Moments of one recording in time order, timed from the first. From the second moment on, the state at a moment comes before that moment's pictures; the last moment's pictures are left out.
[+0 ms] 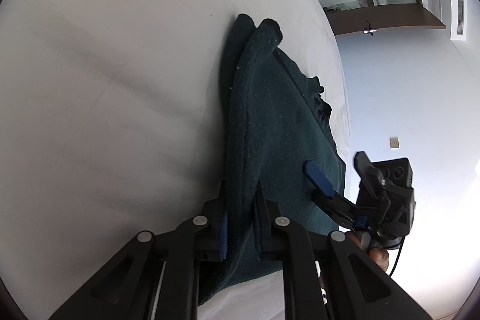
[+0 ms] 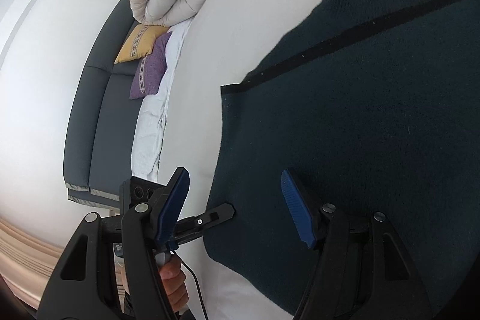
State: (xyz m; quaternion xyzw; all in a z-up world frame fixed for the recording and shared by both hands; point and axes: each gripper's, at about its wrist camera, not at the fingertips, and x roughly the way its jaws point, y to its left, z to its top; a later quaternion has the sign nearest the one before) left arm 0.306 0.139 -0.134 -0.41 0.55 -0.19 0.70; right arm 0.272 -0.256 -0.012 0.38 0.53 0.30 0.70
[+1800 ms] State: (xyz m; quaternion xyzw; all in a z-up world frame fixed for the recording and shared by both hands) left arm 0.329 -0.138 -0.082 -0.24 0.54 -0.32 0.74; right arm 0.322 -0.509 -0.028 0.37 0.53 0.13 0.75
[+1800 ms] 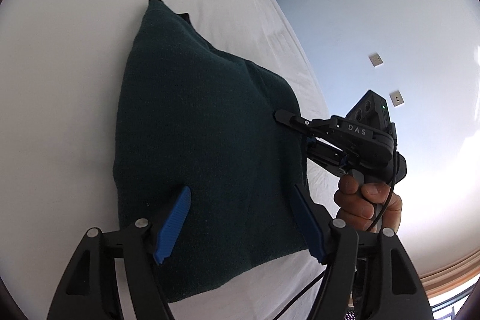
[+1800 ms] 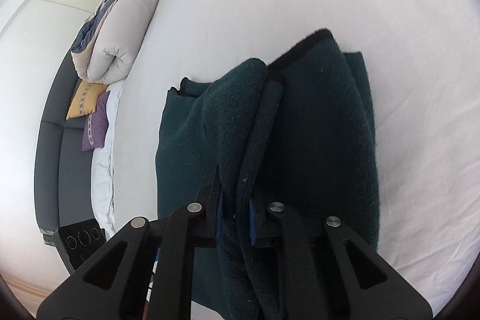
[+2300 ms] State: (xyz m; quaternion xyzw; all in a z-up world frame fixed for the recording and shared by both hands) left arm 0.318 -0.184 -0.095 -0.20 0.56 -0.34 0.73; right arm 0.307 -0.571 -0.050 0.44 0.52 0.12 0.72
